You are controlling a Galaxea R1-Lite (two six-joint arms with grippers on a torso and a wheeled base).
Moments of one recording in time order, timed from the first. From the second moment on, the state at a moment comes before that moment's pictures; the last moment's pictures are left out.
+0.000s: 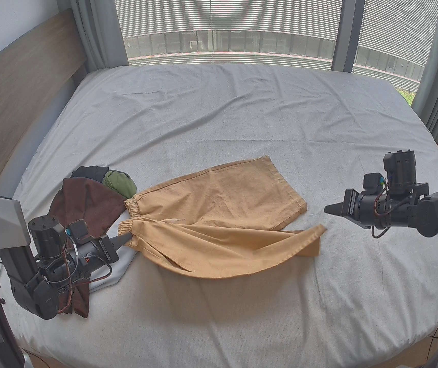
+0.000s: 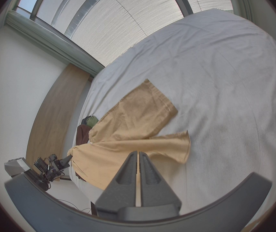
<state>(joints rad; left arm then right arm) -0.10 2.13 -0.31 -1.55 -0.43 -0.50 0.20 1.86 -0.86 -0.42 0.35 0.48</state>
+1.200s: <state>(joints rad) -0.11 2.16 -0.34 -1.55 -0.43 -0.56 0.34 2.12 -0.76 -0.33 0.25 0.43</state>
